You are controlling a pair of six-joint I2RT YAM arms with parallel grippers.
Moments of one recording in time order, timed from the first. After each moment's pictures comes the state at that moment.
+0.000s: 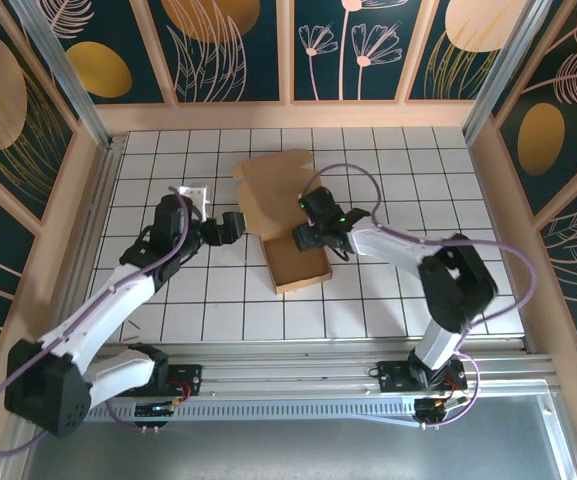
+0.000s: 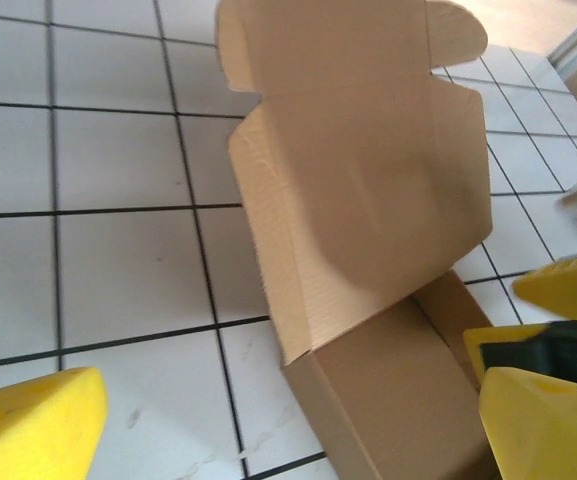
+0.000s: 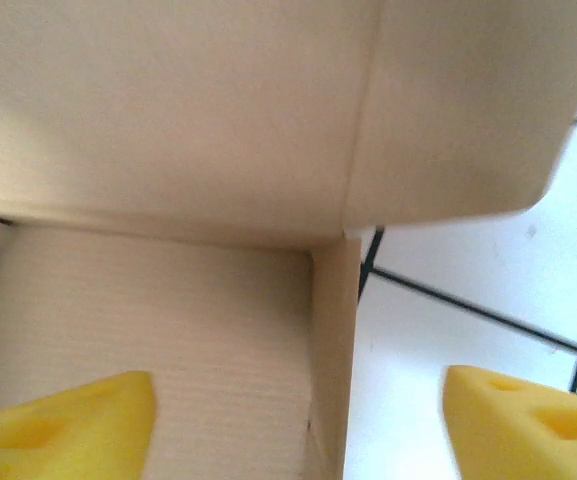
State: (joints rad) left arm -0.40 1.16 0.80 -0.20 0.13 -0.41; right arm 0.70 1.64 1.13 -0.41 0.16 0.20
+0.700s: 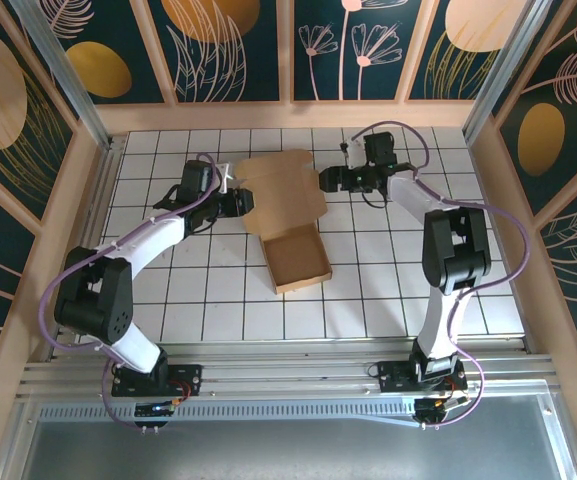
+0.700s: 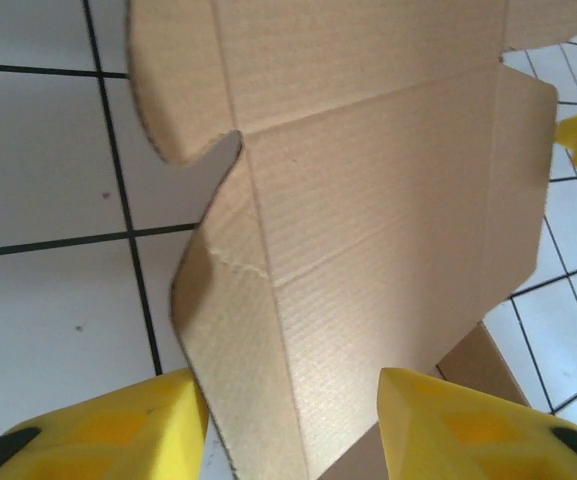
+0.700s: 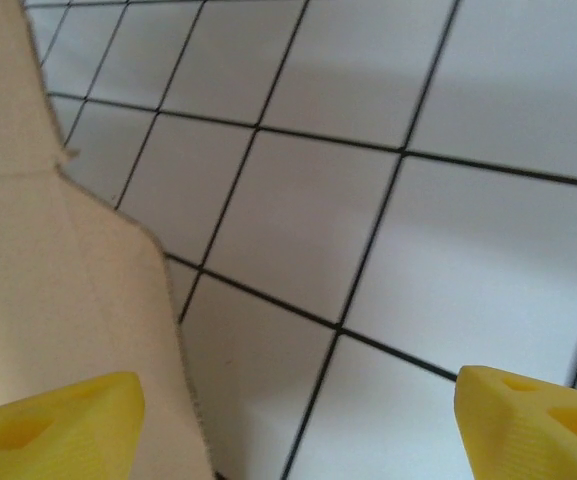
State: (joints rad) left arm -0.33 1.62 1.07 -0.16 0.33 -0.40; right arm 0.26 1.94 1.44 -0.32 -0.49 0.12
